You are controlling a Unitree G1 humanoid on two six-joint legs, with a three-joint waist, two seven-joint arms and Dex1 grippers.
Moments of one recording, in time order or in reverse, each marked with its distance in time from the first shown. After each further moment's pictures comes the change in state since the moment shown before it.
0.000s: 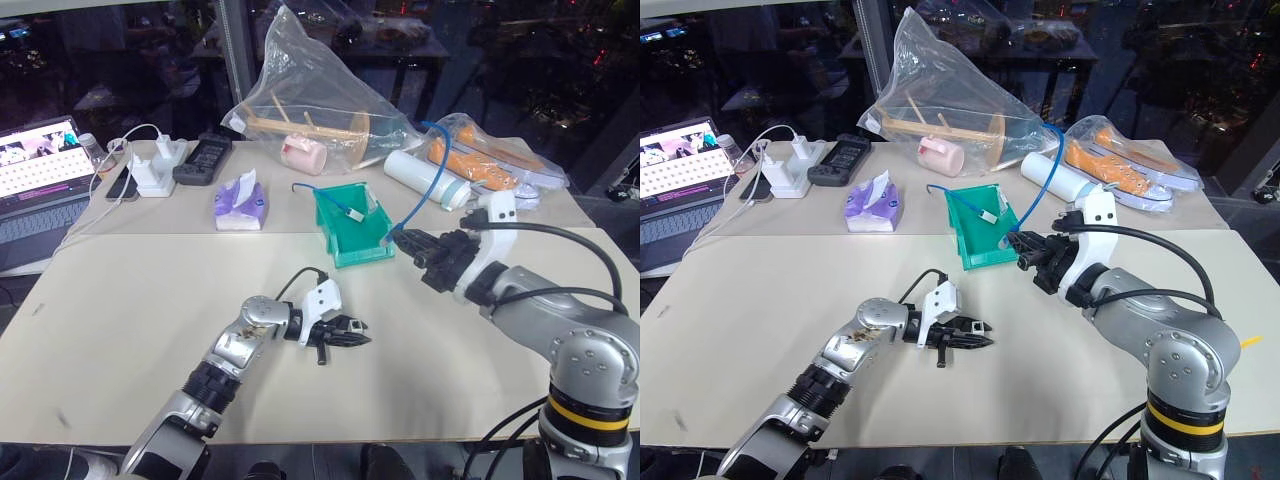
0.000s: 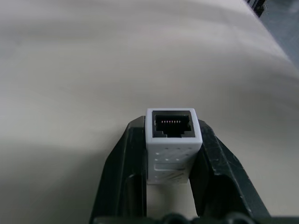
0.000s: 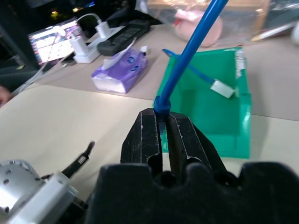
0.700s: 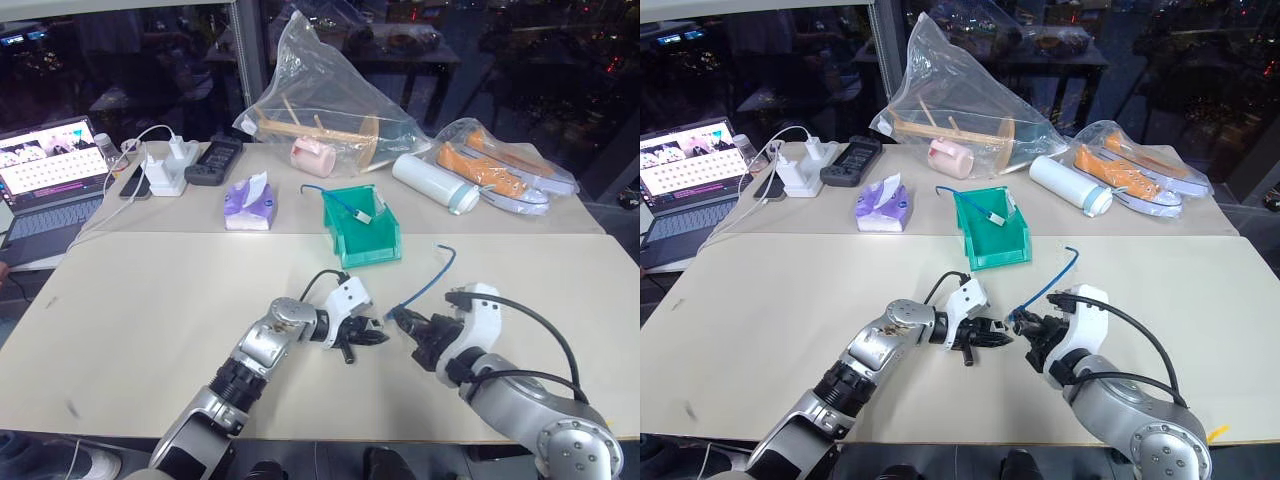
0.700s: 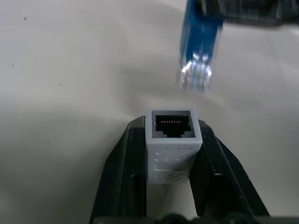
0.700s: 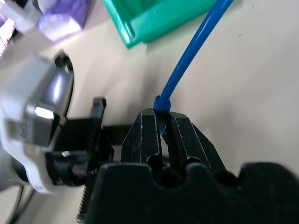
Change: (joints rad) left arm -0.008 -0.104 -0.015 -0.123 0.010 0.324 0.146; right arm 0.410 0.119 0.163 -0.110 0.196 -0.156 -0.409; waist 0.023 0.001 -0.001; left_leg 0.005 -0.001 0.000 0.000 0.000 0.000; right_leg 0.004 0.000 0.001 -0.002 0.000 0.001
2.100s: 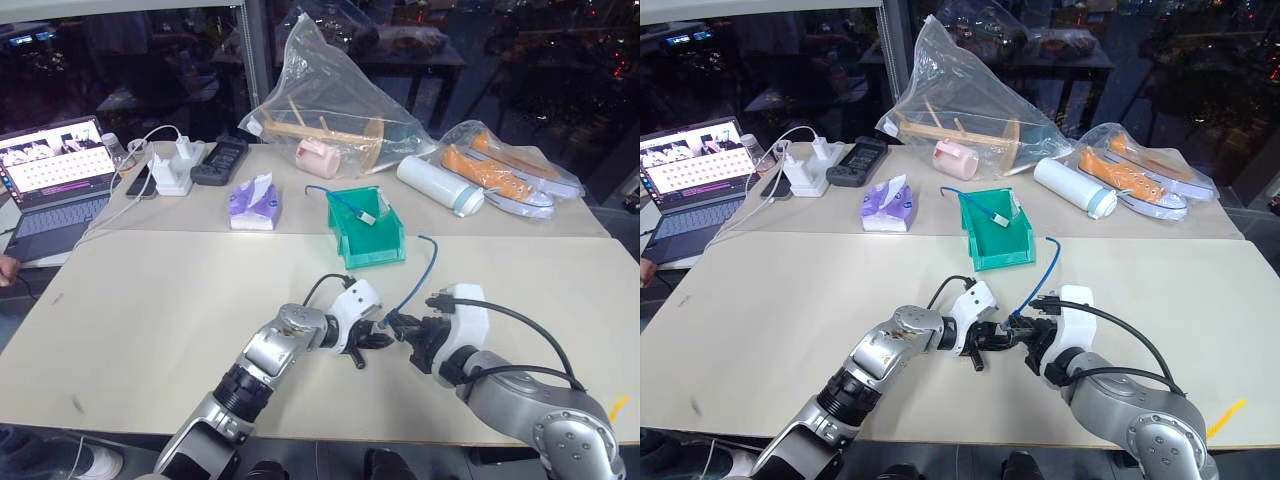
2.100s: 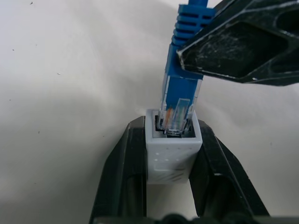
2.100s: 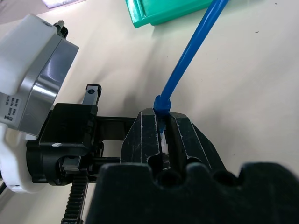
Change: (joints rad) left arm 0.022 -0.047 -0.028 -0.127 -0.016 0.191 0.158; right arm -0.036 -0.168 0.101 0.027 0.002 -0.015 0.011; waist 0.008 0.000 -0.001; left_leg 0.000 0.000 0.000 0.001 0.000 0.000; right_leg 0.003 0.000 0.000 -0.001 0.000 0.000
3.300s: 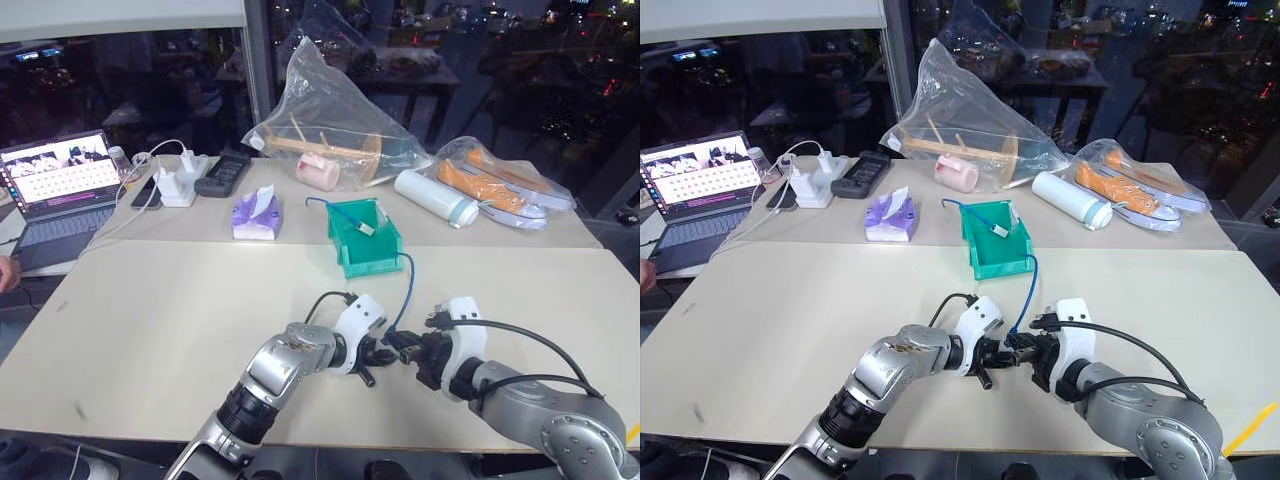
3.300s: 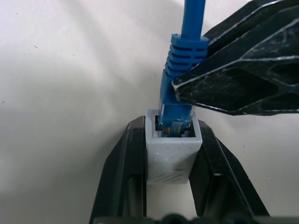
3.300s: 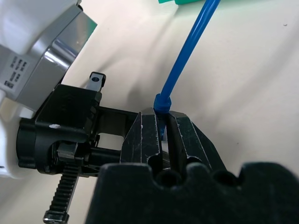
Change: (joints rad) left arm 0.088 -0.047 -0.010 -0.124 -0.051 0.200 0.136; right arm 0.076 -0.098 0.026 0.046 -0.161 0.010 0.323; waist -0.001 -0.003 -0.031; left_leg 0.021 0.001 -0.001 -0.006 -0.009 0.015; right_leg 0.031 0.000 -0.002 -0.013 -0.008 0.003
